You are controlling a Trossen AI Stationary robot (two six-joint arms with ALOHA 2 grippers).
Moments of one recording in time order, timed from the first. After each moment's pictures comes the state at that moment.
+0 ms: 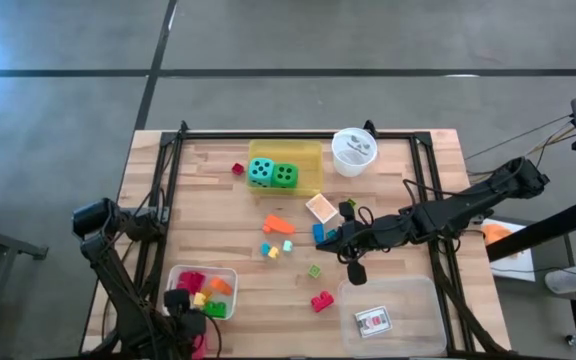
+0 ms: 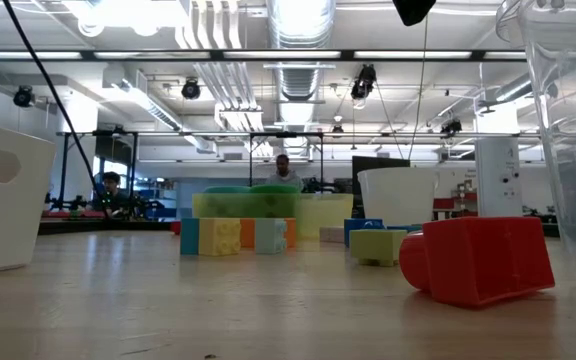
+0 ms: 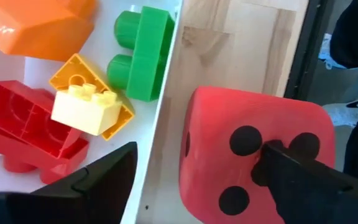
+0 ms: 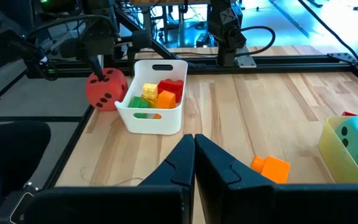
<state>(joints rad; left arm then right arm) -1.08 1.80 1.34 -1.07 -0.10 -1.24 0.38 1.28 0.92 0.00 0.26 0.21</state>
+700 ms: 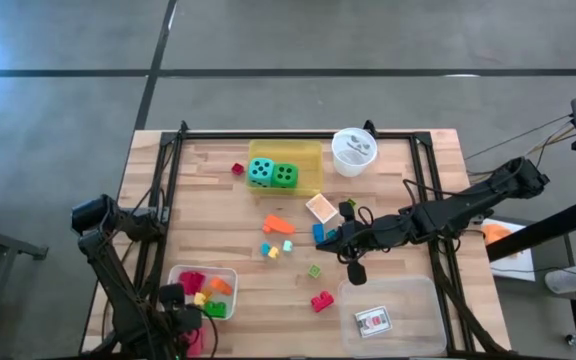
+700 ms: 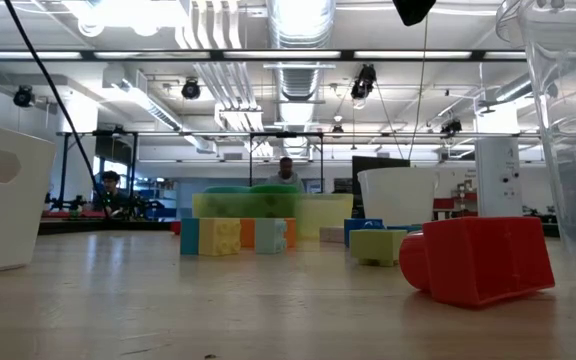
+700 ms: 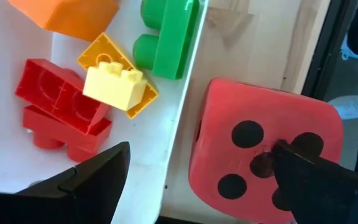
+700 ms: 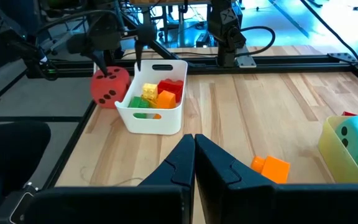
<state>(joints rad) -1.09 1.75 1.33 -1.15 -0.09 -1.26 0.38 1.28 0.92 0.00 0.26 0.21</state>
